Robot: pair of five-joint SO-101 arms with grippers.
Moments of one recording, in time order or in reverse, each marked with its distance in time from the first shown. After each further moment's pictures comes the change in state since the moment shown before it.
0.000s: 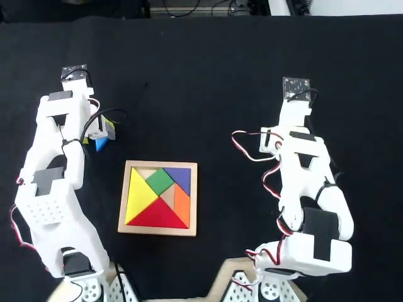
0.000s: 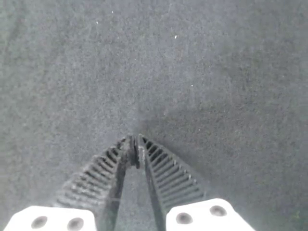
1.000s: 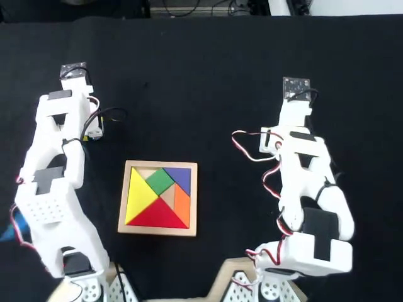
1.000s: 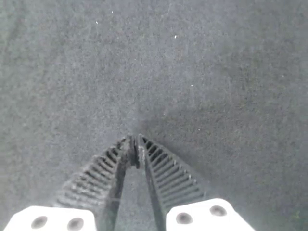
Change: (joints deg) left arm 0.0 0.6 -1.1 -1.1 -0.1; right arm 0.0 0.0 0.0 0.0 0.0
